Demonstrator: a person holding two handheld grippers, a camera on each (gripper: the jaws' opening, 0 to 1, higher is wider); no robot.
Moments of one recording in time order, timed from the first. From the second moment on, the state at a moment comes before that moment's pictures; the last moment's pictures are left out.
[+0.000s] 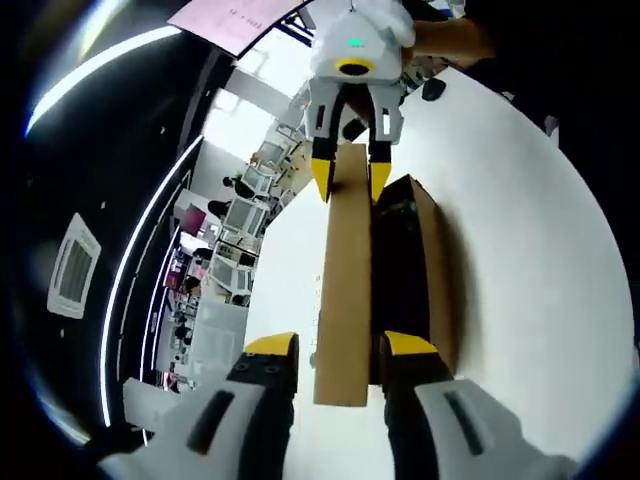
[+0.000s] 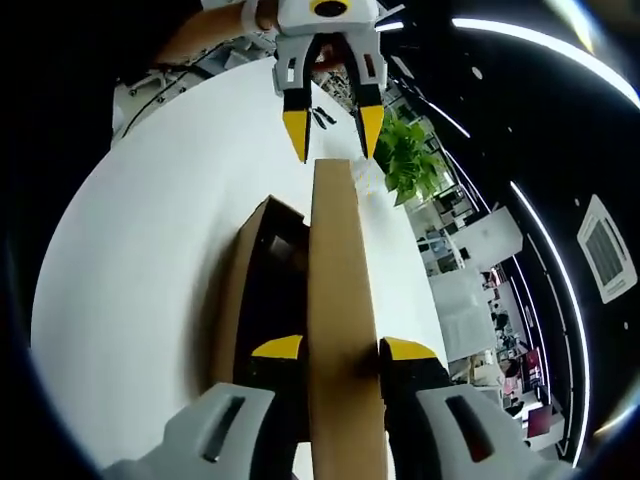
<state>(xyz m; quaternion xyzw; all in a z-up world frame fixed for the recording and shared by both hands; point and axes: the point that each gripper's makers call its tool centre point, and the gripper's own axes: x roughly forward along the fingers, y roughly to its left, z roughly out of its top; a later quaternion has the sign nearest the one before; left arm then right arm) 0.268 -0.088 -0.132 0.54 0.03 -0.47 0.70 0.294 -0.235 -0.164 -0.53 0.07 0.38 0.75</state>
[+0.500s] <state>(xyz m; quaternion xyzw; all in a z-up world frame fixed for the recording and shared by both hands) 0.274 -0.076 -0.237 0.49 0.15 -0.51 0.69 0.293 -0.233 -0.163 -0.53 0.08 0.38 0.75</state>
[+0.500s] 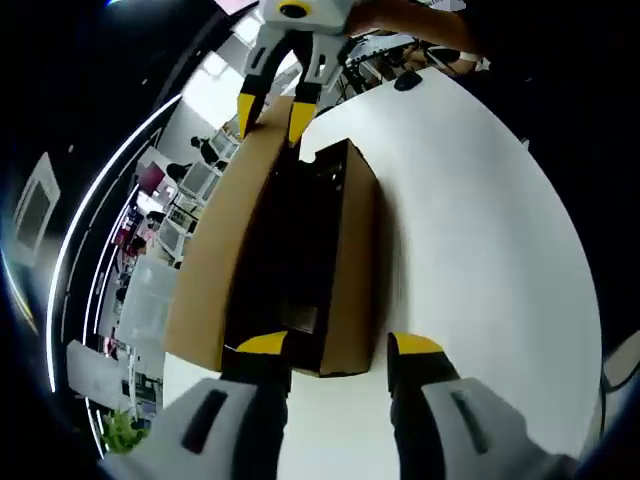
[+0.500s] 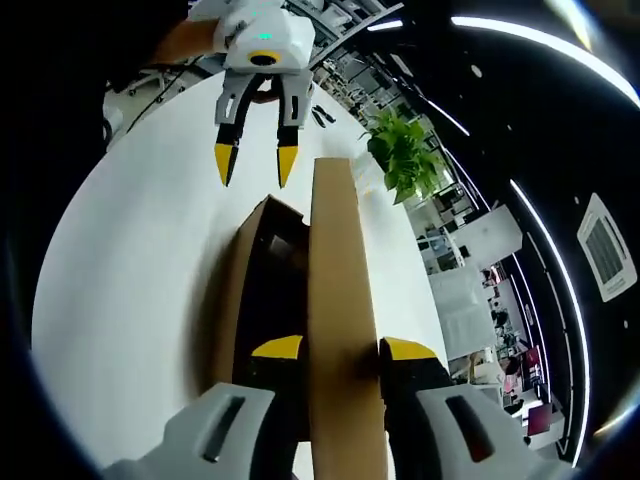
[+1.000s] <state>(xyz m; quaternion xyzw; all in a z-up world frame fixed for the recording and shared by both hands) 0.287 -0.083 -0.272 0.51 0.19 -0.52 0.66 0.294 -0.233 -0.163 -0.53 0.08 0.38 0.76</state>
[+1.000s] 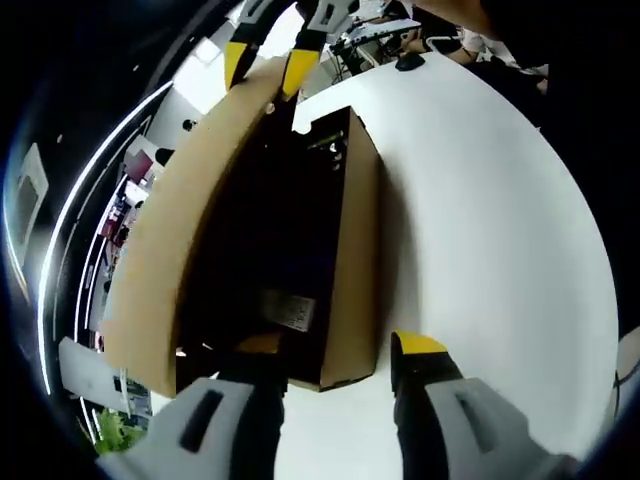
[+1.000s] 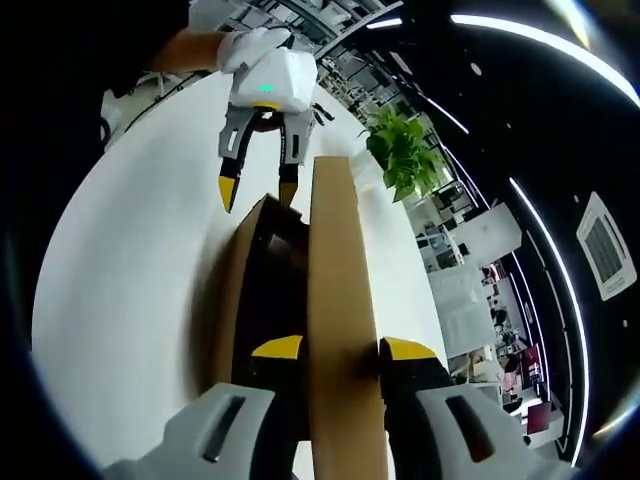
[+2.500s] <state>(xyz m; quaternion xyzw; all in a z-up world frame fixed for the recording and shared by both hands) 0.287 -0.085 -0.294 0.56 0.22 -0.57 0.56 0.292 -0.234 -0.165 -0.54 0.09 0.35 0.76</state>
